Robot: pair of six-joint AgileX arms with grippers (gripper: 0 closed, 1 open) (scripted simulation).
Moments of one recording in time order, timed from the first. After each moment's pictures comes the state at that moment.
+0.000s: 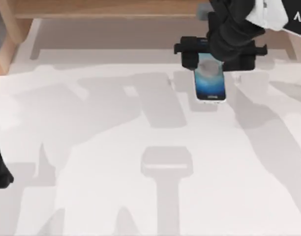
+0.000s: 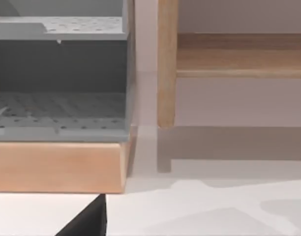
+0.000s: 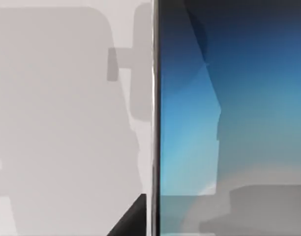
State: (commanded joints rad) left arm 0.00 0.00 0.00 0.00 0.00 0.00; right arm 0.42 2.18 1.84 -0.82 0.03 0.39
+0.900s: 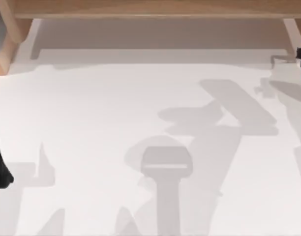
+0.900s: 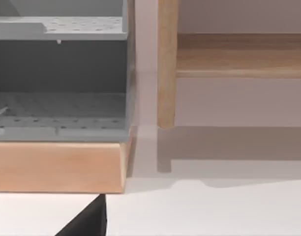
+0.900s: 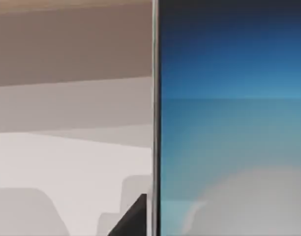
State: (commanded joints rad) left arm 0.00 0.00 0.00 0.00 0.00 0.00; right arm 0.01 1.58 0.95 0.01 -0.01 0.10
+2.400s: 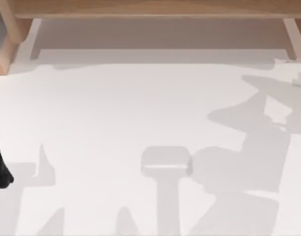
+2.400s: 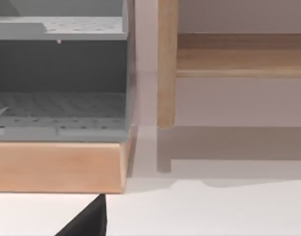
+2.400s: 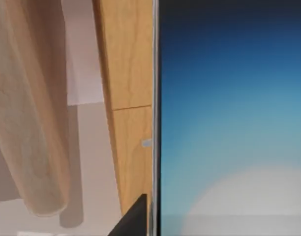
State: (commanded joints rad) left arm 0.00 0.00 0.00 0.00 0.00 0.00; right arm -0.21 1.64 0.86 0.43 0.00 0.01
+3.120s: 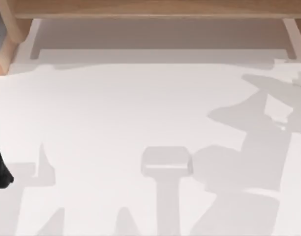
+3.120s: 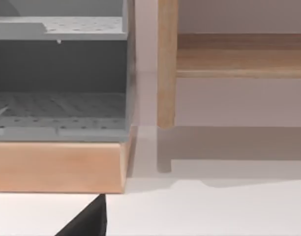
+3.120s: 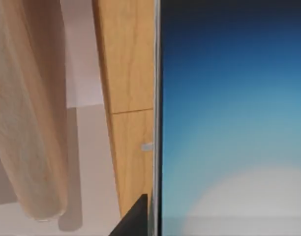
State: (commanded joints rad) left arm 0.00 0.00 0.00 0.00 0.00 0.00; right arm -0.21 1.64 0.86 0.43 0.00 0.01
